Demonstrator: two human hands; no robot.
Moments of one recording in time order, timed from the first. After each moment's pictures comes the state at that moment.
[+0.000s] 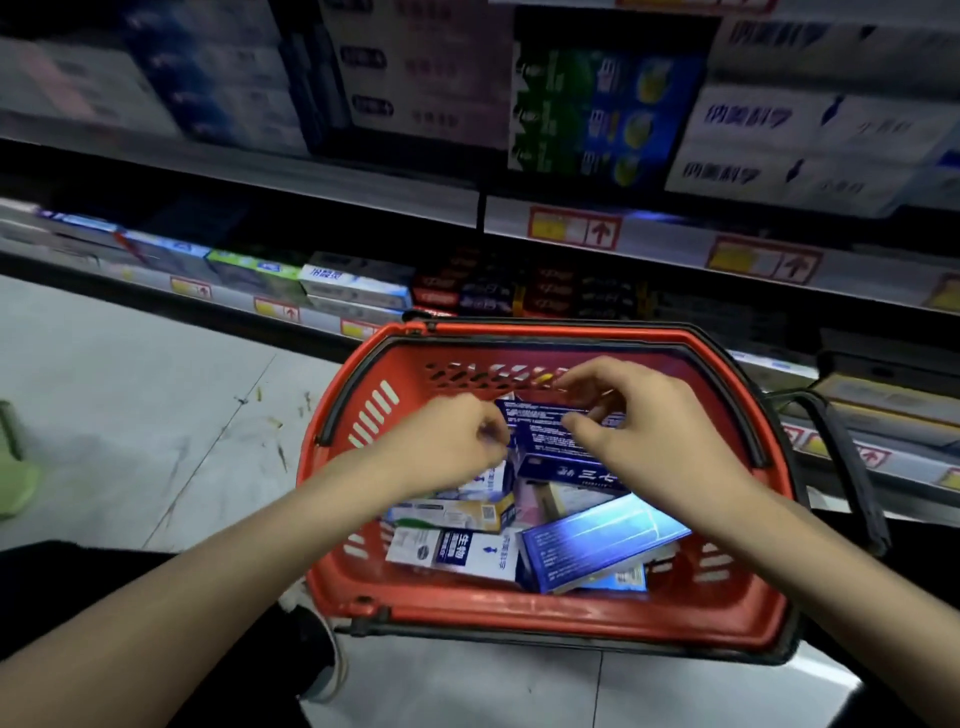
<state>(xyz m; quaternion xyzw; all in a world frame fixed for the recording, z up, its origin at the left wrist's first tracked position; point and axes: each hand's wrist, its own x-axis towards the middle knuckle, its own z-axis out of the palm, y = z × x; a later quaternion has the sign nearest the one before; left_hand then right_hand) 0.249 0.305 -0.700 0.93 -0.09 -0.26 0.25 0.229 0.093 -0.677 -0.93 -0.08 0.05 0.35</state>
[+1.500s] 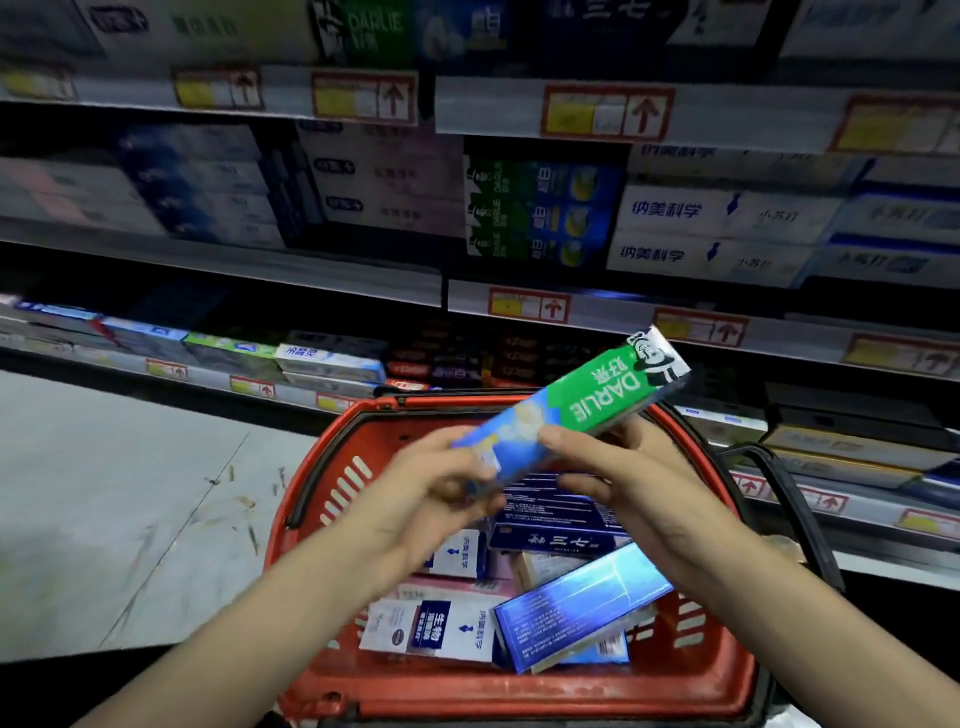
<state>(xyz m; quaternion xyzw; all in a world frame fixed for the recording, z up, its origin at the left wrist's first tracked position) 0.235 0.285 -0.674 0.53 0.15 -0.25 0.80 0.229 0.081 -0.655 -0.63 0.09 0.15 0.76</state>
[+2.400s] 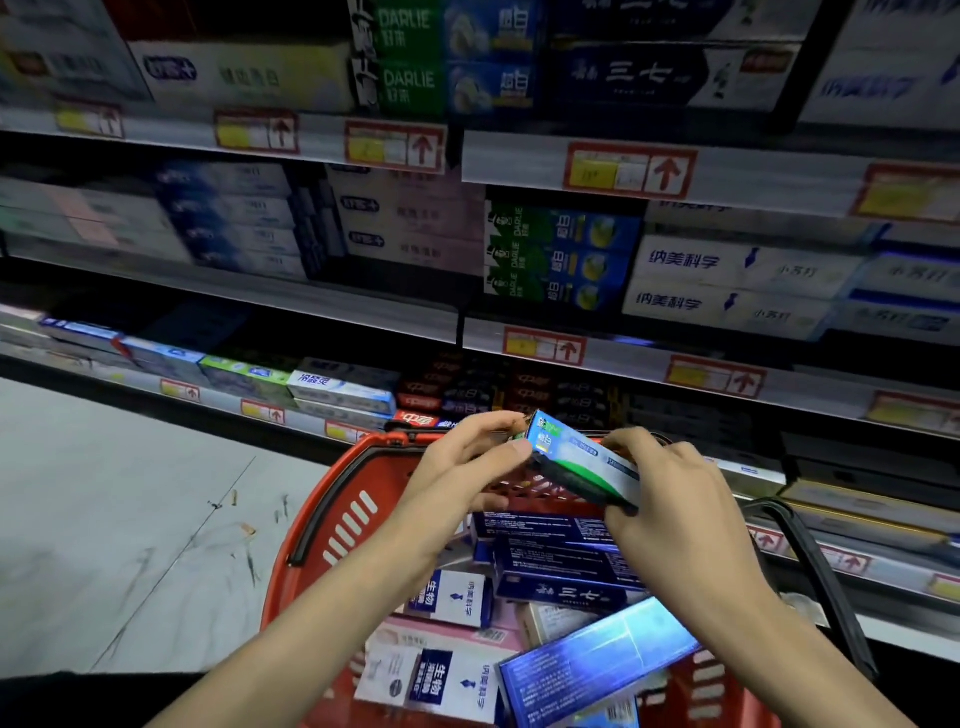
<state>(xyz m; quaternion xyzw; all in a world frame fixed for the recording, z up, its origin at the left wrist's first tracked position) 0.263 0.273 -0.664 0.69 0.04 -0.14 0.71 0.243 0.064 -0.662 -0.98 -0.02 -0.06 0.17</state>
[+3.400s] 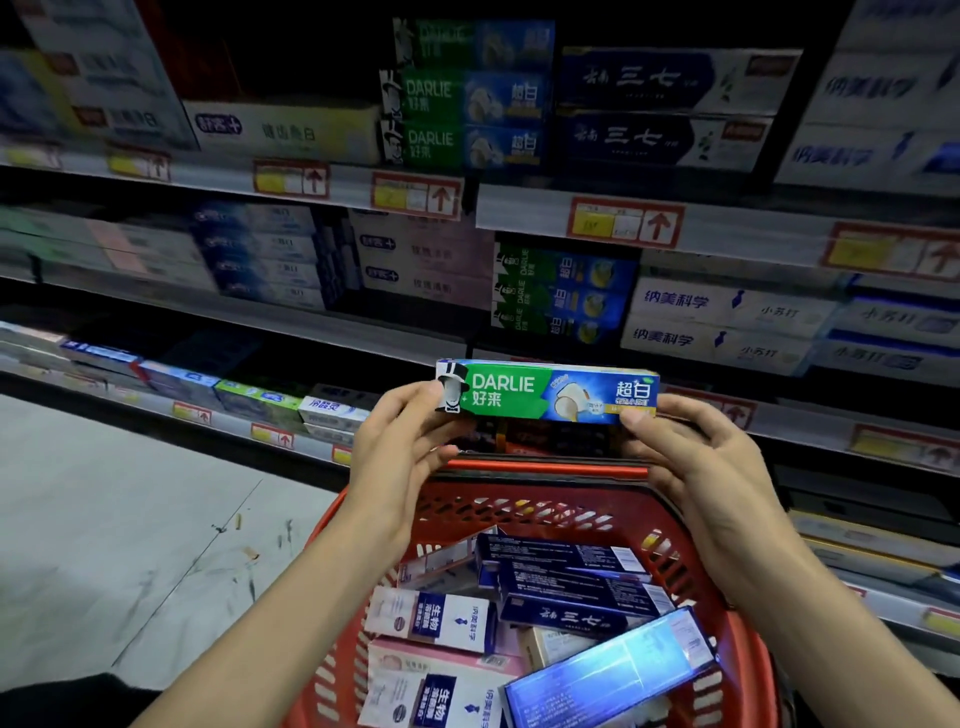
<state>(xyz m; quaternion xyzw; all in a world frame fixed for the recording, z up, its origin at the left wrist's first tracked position) 0.277 0.303 -0.636 0.56 0.14 0.04 0.82 0.265 0.058 -0.619 -0.64 0.12 -0.04 0.76</state>
